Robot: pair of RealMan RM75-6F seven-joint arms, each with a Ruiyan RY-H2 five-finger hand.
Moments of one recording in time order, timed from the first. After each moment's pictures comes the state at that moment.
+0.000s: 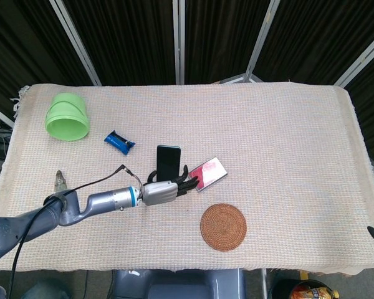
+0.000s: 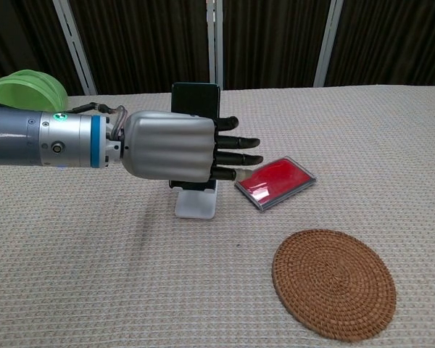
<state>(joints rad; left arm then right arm) -1.10 -1.61 0.08 -0.99 2.03 0.99 0.85 -0.07 -0.83 0.12 -1.92 -1.37 1.61 0.00</state>
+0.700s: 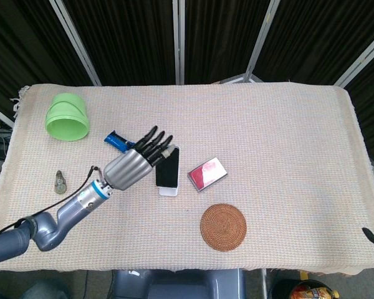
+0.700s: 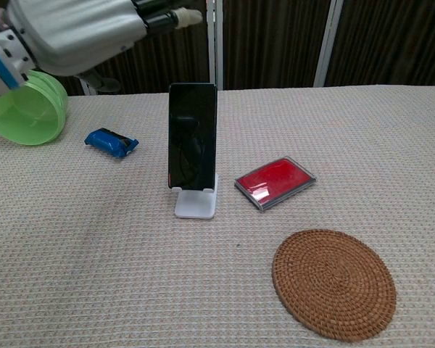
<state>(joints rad) -0.82 -1.41 -0.10 -1.43 1.66 1.26 0.86 -0.06 -0.82 0.11 -1.91 -1.42 1.61 0.04</state>
